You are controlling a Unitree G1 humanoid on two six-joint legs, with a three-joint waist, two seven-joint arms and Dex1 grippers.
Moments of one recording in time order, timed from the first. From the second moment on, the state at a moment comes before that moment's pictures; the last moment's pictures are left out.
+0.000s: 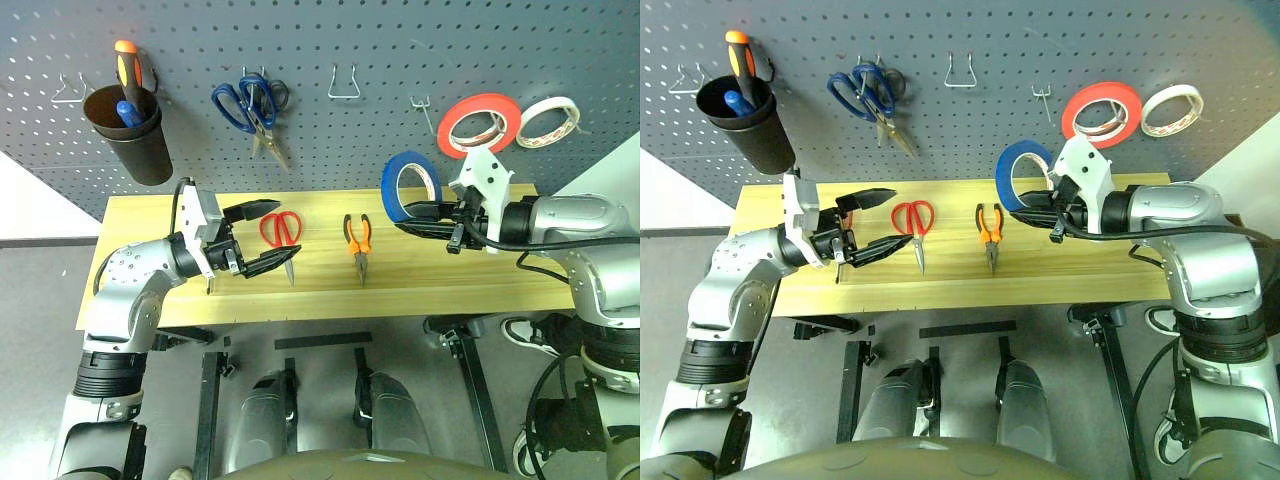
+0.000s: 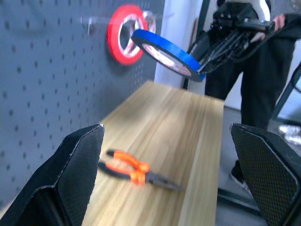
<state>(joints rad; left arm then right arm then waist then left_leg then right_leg) -0.38 0.51 0.09 -0.09 -0.53 0.25 -1.10 -0.58 -0.76 -0.08 -0.36 0.34 0.90 1.05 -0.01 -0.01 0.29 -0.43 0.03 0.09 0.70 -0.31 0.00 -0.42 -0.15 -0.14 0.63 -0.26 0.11</state>
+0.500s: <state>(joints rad) -0.47 0.53 0.11 -0.04 -0.58 0.24 -1.14 -0.63 -0.76 -0.14 -0.42 0.46 0.83 0.89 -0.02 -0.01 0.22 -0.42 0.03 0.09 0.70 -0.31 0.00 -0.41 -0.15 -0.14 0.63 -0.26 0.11</state>
